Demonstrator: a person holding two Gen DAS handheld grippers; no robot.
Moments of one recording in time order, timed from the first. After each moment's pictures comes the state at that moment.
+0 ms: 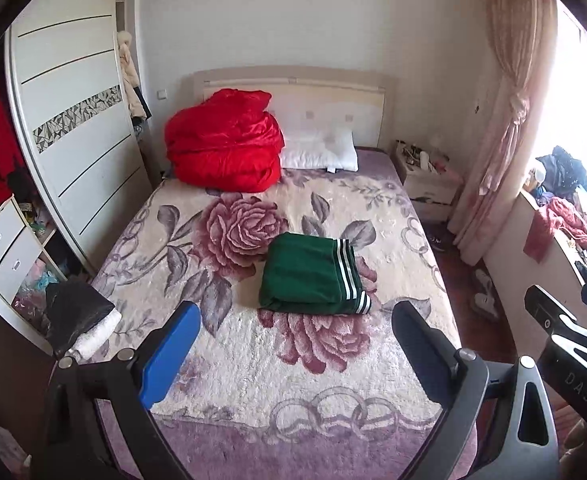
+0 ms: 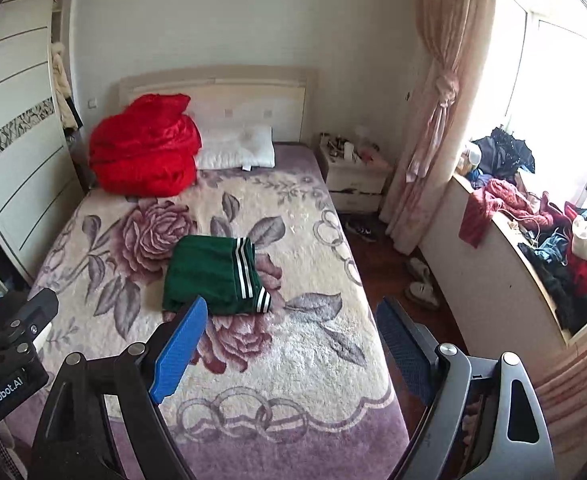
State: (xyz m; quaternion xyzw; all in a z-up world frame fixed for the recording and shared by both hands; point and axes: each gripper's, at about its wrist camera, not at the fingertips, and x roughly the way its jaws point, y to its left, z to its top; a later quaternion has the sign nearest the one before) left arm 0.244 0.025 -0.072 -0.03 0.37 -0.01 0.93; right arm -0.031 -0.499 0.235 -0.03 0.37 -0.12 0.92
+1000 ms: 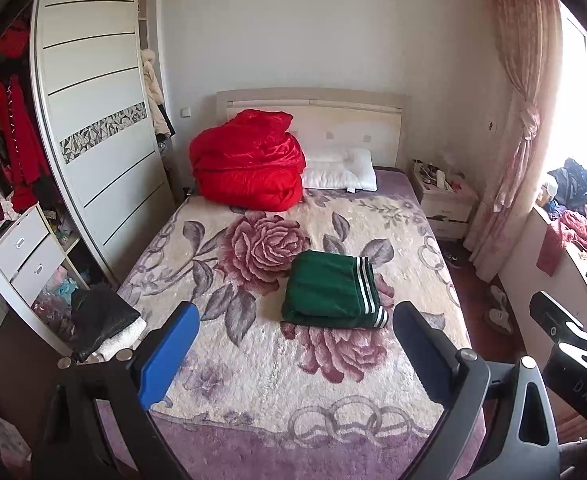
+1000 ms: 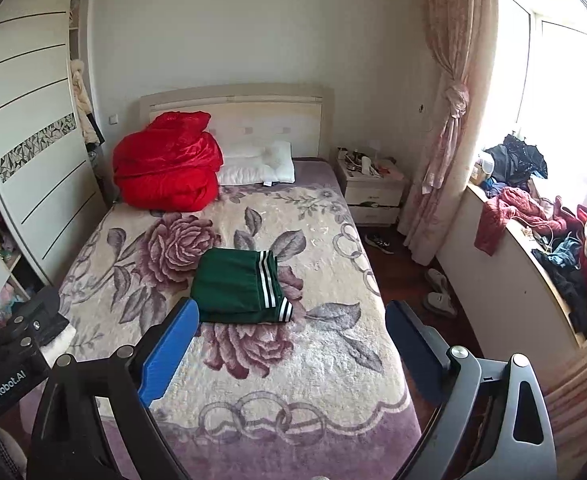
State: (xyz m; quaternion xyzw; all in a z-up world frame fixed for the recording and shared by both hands) left arm 0.214 0.039 -0.052 -0.02 0.34 0.03 0.94; right arm -0.065 -0.496 0.259 -0.02 0.35 -0.09 0.93
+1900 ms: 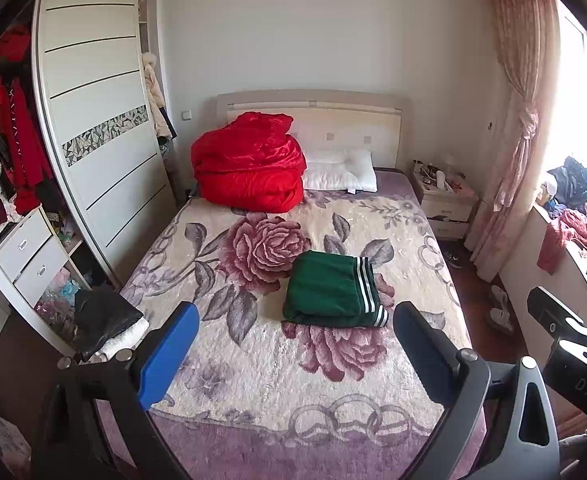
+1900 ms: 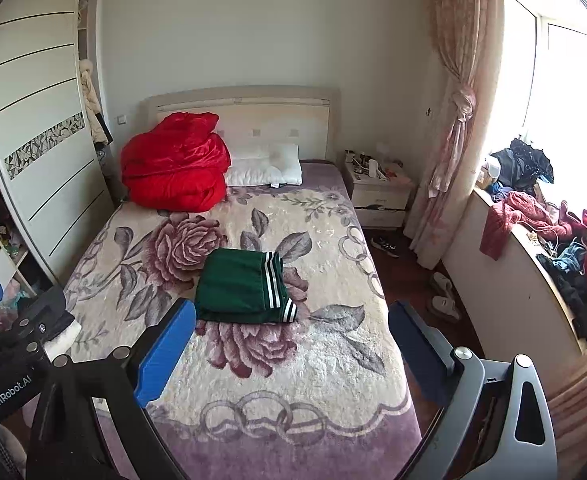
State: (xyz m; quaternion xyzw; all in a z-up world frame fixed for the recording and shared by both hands) left arm 0.206 0.037 -0.045 -0.01 0.33 0.04 0.94; right arm -0.055 -0.501 0.263 -0.02 0.35 -0.06 0.93
